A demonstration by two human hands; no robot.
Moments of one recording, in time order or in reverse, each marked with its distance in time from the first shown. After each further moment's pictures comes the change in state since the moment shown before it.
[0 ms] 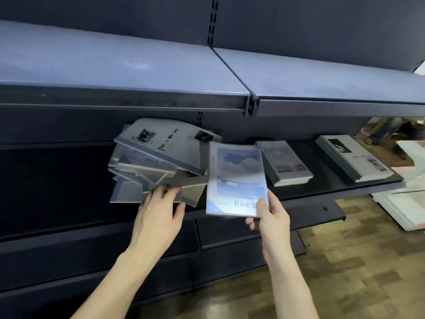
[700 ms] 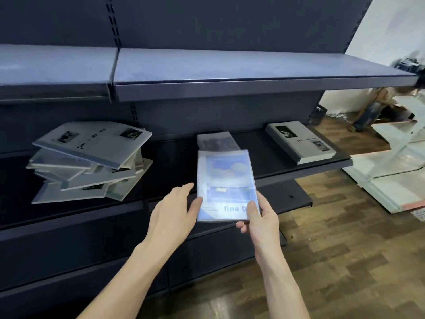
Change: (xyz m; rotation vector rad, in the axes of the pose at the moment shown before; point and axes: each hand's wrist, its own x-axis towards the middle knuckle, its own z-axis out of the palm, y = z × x) left_hand -0.040 0.227 0.091 -0.097 -0.150 0.009; right_hand 0.029 0.002 -0.209 -0.007 0.000 0.004
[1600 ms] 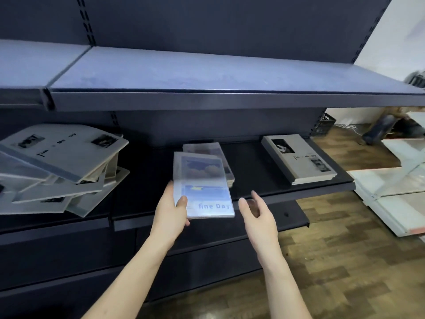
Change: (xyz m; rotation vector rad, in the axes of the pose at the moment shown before) left_hand 0.090 0.034 0.086 -0.662 0.077 -0.347; right_hand 0.115 -0.010 -0.053 -0.238 -0.074 -0.052
